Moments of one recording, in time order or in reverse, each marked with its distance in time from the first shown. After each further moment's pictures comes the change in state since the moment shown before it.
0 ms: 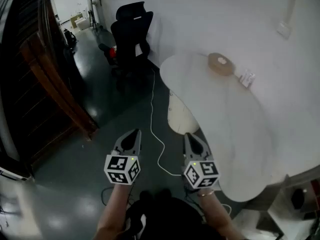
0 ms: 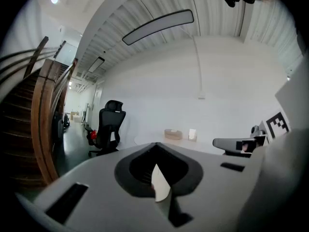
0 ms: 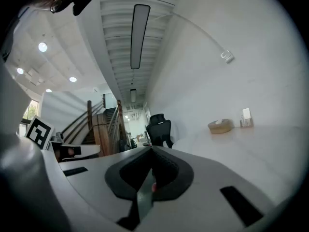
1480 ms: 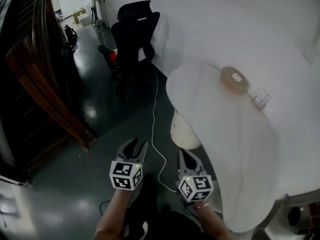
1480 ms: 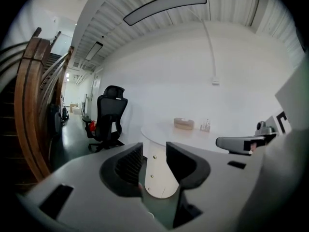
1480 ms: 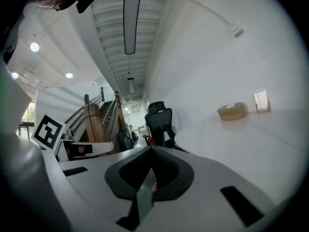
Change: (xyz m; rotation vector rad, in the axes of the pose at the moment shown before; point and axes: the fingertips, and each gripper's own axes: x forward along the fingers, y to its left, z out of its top) left arm 0.145 0.084 -0.032 0.003 0.134 -0.010; right arm 0.143 -0.025 -0.052 0.040 0.122 -0.001
